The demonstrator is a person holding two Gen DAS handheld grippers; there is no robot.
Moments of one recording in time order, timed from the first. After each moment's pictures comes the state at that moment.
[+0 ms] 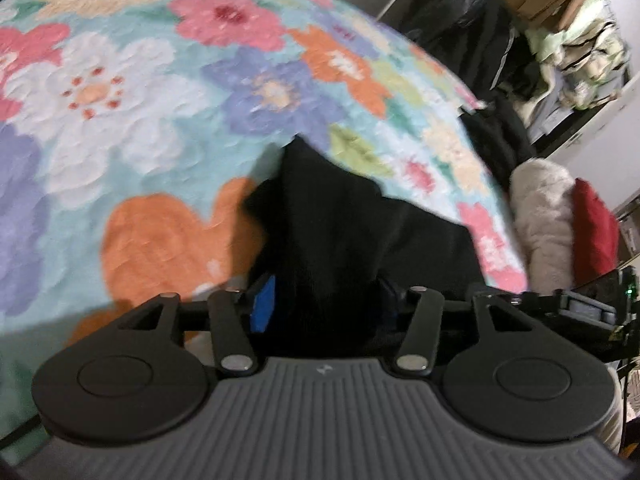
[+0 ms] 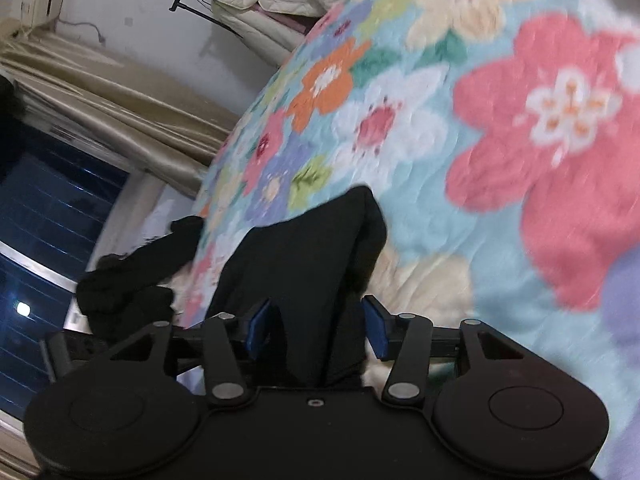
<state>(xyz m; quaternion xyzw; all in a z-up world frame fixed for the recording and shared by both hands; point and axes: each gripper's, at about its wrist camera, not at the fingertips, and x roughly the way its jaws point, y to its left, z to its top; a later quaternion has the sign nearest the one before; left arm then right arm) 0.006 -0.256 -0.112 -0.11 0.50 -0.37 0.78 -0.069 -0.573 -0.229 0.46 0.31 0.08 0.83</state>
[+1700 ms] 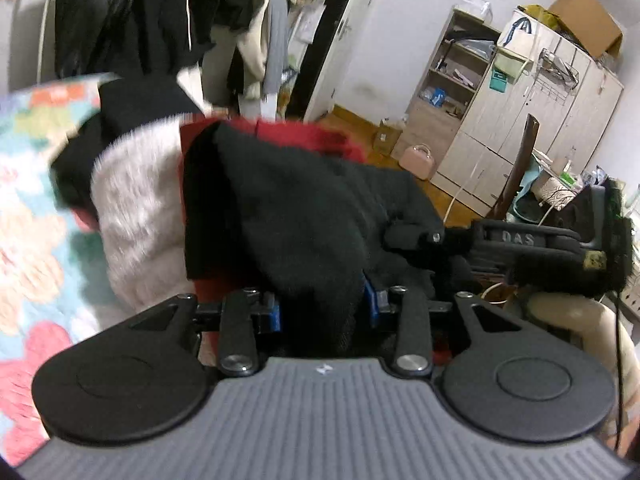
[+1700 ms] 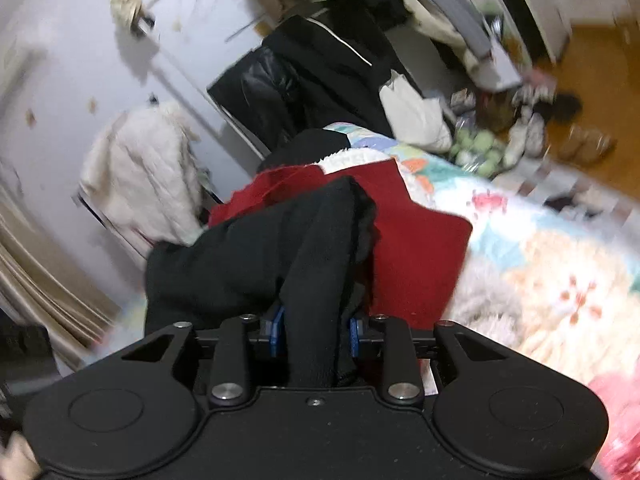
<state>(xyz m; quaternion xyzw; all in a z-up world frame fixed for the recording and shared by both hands) -0.128 -0.647 -0.039 0.07 0.31 -0.68 0.66 -0.300 -0.822 -0.126 0.40 0.13 -0.21 0.88</state>
